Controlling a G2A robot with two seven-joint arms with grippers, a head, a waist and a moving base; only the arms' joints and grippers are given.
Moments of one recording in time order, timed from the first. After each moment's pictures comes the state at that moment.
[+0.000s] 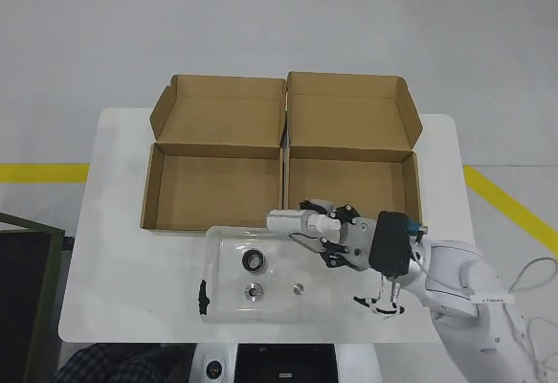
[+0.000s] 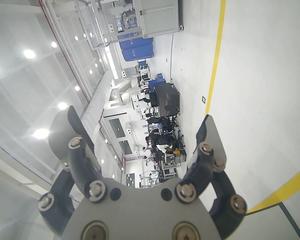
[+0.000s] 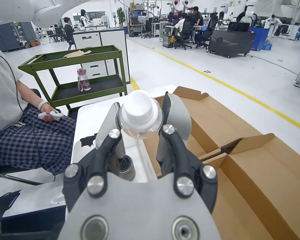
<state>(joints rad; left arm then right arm) -0.01 -0.37 -0.75 -1.25 2.03 -0.40 0.22 -1.38 -1.11 1.29 -2.10 -0.96 -0.77 0.14</state>
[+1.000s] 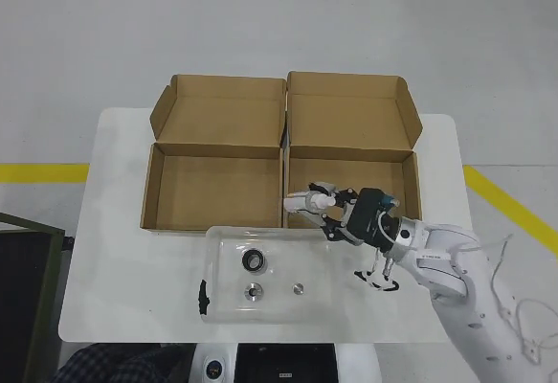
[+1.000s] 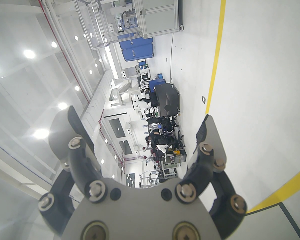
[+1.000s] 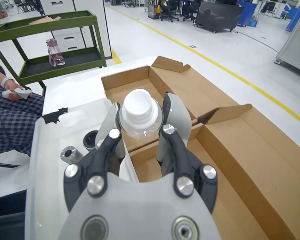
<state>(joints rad) -0.01 -0.37 -0.75 -1.25 2.03 -0.40 0.22 -1.28 -1.11 1.27 -1.93 -1.09 -0.70 0.23</state>
